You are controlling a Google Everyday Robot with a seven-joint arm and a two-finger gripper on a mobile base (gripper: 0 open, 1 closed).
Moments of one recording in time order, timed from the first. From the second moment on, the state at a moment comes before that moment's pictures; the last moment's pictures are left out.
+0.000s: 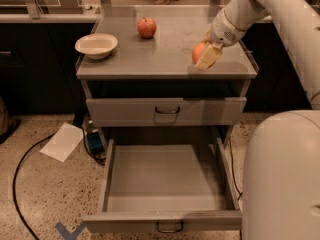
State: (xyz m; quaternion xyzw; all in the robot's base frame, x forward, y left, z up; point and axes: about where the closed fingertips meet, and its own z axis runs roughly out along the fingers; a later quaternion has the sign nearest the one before) arm 0.727 -0.137 0.872 -0.64 0.72 0.08 0.26
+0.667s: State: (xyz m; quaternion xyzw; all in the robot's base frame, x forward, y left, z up) arm 0.661 -0.129 0.895 -0.64 0.69 0.14 0.31
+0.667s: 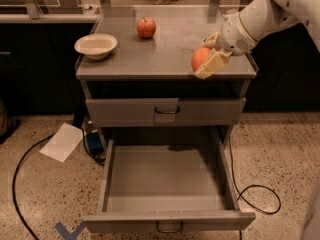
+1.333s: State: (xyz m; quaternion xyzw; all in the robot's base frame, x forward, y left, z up) arm 0.619 -0.106 0.876 -0.65 0.68 0.17 0.29
